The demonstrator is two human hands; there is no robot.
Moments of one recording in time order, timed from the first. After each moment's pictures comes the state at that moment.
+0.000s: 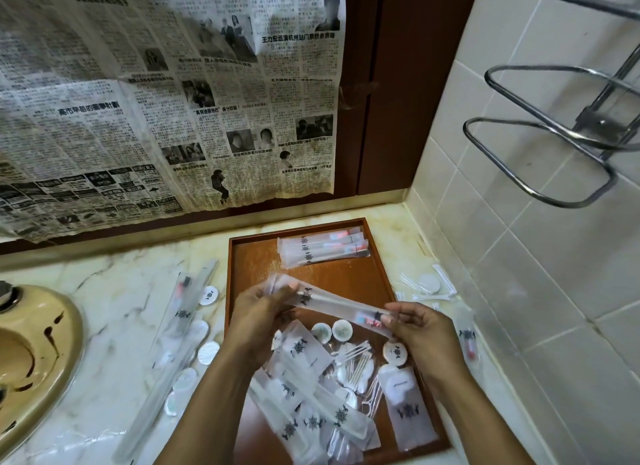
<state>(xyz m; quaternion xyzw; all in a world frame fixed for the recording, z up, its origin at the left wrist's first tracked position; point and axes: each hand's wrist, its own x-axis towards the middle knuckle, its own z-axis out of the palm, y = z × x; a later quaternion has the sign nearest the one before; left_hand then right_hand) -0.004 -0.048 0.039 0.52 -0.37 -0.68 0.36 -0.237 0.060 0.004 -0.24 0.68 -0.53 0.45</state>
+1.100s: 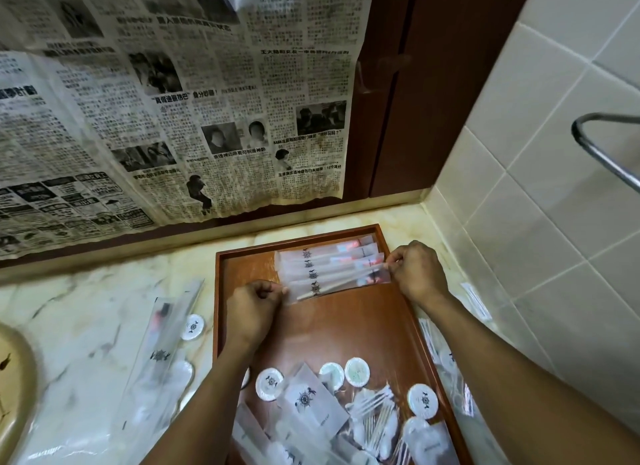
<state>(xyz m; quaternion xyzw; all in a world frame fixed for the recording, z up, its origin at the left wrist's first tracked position) 0.000 -0.173 -0.074 0.65 -0.59 -0.40 0.26 -0.293 -0.128 -0.046 -0.49 0.83 -0.22 0.15</state>
